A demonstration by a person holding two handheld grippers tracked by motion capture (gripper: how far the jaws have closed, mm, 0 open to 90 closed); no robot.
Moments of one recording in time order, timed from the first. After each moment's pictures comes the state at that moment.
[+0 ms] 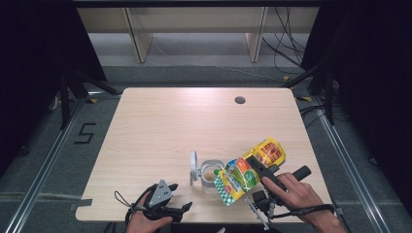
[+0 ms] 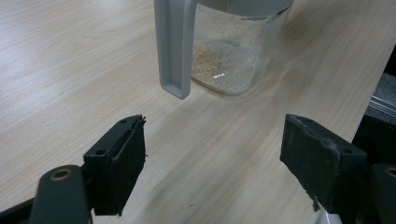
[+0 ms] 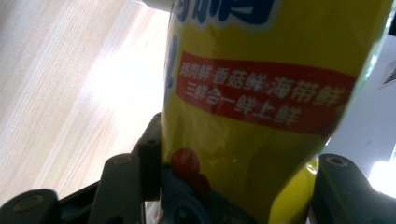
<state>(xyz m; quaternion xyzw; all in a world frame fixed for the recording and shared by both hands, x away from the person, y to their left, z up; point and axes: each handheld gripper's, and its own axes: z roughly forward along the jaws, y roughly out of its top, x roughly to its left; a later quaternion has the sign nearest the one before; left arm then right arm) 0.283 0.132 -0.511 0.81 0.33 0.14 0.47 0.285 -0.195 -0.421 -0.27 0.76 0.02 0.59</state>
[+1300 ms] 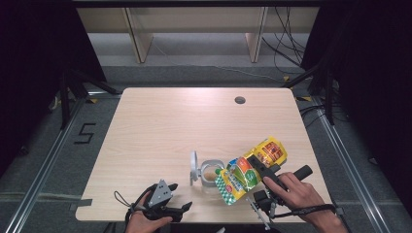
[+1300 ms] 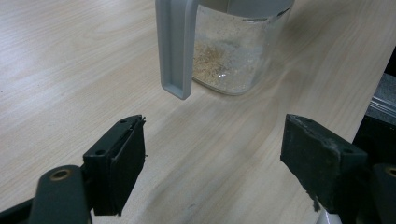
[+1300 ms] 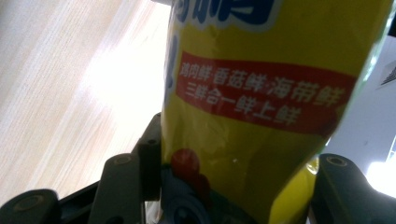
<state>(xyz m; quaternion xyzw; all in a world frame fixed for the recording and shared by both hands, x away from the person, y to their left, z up) 0.284 0.133 -0.510 0.81 0.32 0.14 0.46 0.286 -0.198 -0.420 -0.27 0.76 0.02 0.59</state>
